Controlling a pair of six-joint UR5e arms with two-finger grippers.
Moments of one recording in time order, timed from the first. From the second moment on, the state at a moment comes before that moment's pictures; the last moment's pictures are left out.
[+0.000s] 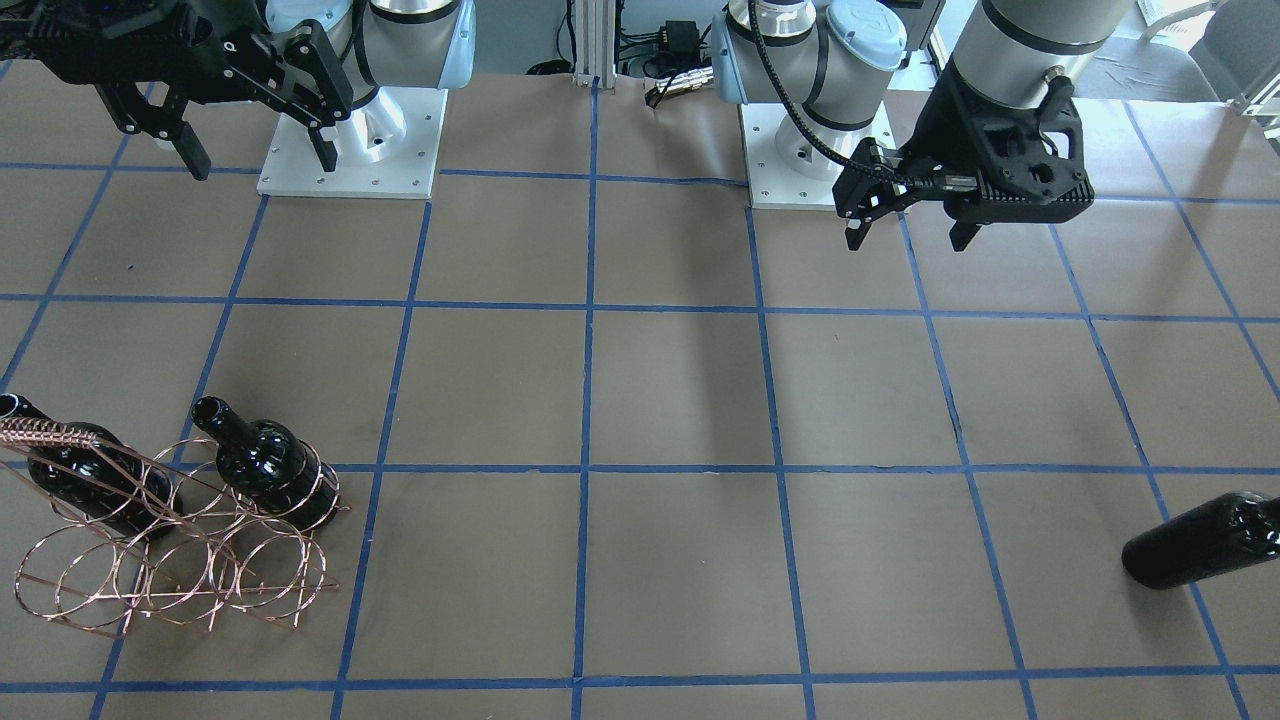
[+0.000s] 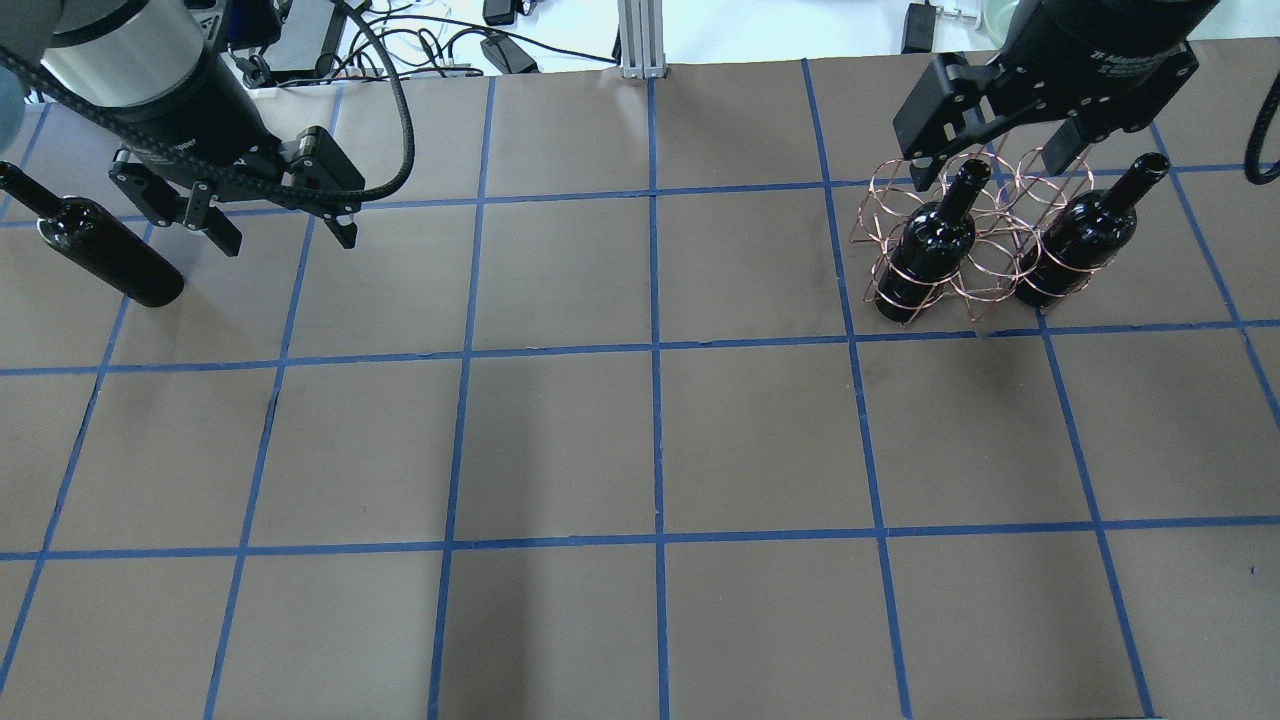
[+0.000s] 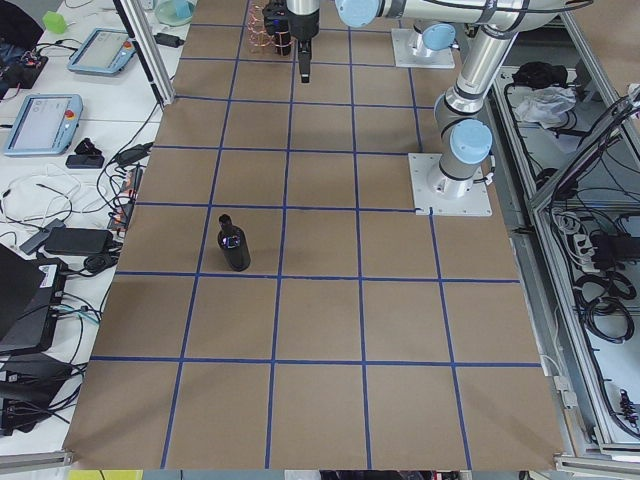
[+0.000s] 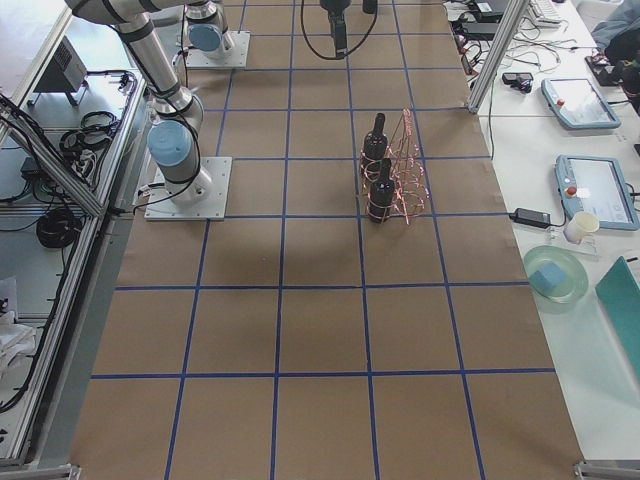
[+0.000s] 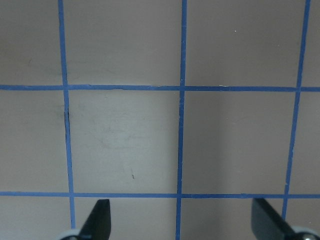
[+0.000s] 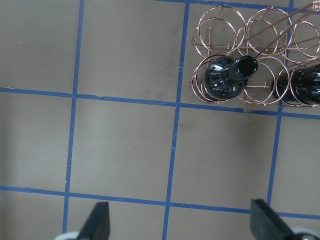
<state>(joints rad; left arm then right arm) -1.51 -1.55 -1.53 -1.65 1.57 0.03 1.57 -1.65 1.47 -1.48 -1.54 -0.10</state>
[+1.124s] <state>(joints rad) -1.36 -1.58 -1.48 -1.65 1.63 0.14 1.57 -1.66 1.49 -1.48 -1.55 -0.10</state>
